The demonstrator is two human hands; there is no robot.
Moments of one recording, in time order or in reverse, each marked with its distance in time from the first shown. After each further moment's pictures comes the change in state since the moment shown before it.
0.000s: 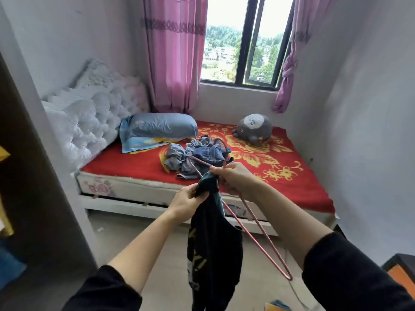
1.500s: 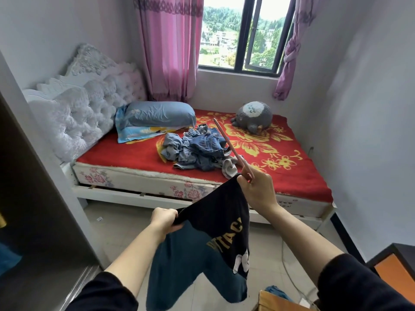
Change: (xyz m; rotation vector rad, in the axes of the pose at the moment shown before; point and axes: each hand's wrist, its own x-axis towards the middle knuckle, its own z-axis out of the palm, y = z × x) left_hand 0.002 -0.079 0.014 -0.309 0.423 -0.662; right_hand 0.002 0.094 -0.055 -0.494 0.550 -0.498
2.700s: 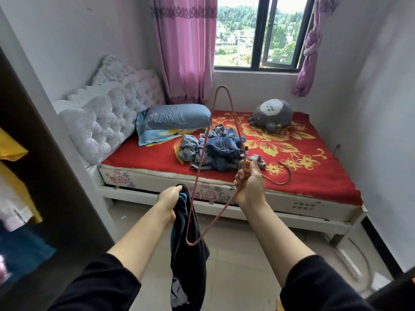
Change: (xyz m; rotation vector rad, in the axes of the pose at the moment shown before) left_hand -0.019 0.055 0.005 -0.103 0.010 -0.034; right_hand 0.013 -0.025 0.046 1.405 0.098 0.698
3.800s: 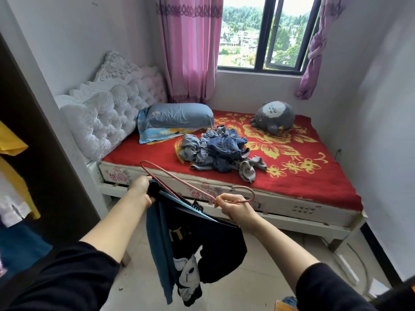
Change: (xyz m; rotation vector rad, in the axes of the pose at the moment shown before) left_hand 0.013 0.048 -0.053 -0.251 0.165 0.012; right_hand -0.011 0.035 -0.036 -0.936 -0.590 0.089
